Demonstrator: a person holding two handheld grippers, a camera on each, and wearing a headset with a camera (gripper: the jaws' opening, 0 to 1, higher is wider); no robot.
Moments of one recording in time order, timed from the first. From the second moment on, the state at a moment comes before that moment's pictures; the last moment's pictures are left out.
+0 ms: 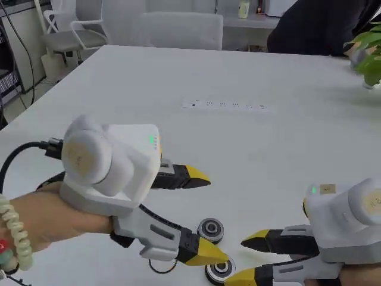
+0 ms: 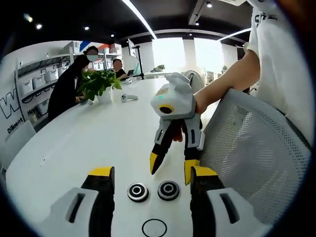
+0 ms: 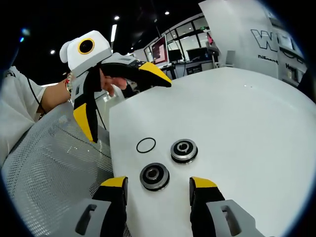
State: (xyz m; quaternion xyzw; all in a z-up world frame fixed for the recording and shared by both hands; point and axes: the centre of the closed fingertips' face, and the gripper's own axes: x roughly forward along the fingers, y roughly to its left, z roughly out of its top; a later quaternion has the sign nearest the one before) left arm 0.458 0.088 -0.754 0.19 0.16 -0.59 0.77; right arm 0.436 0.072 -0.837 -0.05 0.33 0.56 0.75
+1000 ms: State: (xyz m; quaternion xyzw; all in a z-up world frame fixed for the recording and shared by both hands) left arm 0.446 0.076 -0.811 0.20 0.18 -0.58 0.77; right arm 0.425 0.076 -0.852 -0.11 0.33 0.59 0.73
